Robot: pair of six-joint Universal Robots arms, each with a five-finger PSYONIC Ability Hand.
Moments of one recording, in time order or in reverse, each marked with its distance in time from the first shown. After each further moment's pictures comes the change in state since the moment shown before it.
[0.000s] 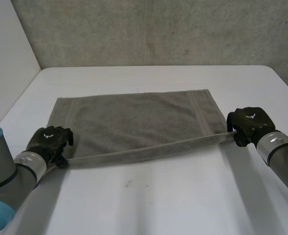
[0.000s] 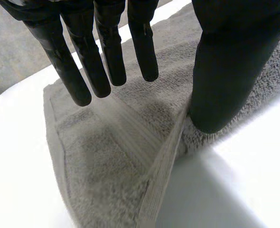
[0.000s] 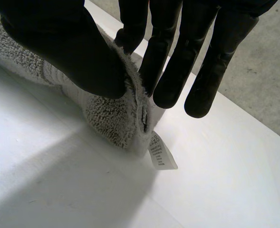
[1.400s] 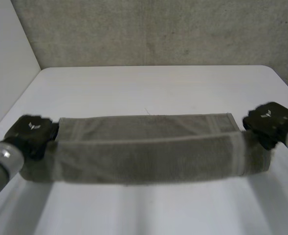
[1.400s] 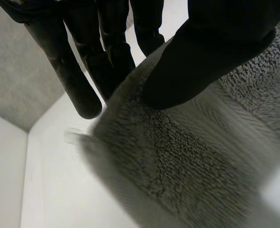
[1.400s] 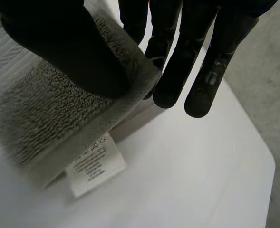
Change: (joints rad) left arm 0.089 0.222 0.006 -0.195 0.120 0.309; right arm -0.134 -0.130 -0.103 0.411 -0.150 -0.463; left_hand 0.553 0.602 0.597 0.600 0.589; right_hand 0.000 0.007 0.009 0.005 0.002
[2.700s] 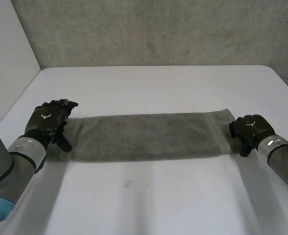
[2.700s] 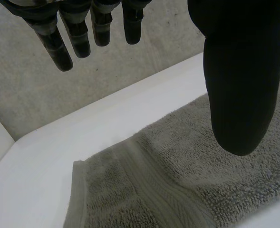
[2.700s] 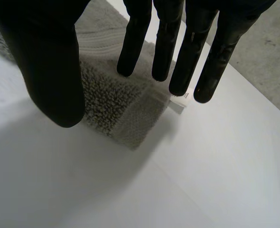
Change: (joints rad) left arm -0.100 -0.160 0.013 0.319 -0.071 -0.425; right arm 0.080 0.285 0.019 -0.381 0.144 0.296; left_hand -1.000 -1.053 -1.047 -1.048 -1.003; right_hand -0.699 -0.615 -0.615 -0.620 -0.616
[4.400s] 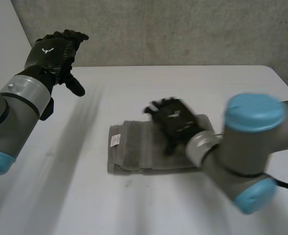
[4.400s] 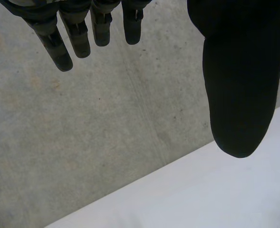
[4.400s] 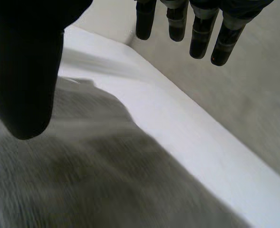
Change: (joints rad) left arm -0.177 0.058 0.440 -0.232 -0.090 -0.113; right arm 0.475 -0.055 -0.171 0.041 0.030 0.237; left_hand 0.000 -0.001 0.000 0.000 0.000; right_hand -0.510 -0.436 -0.437 -0.424 -0.382
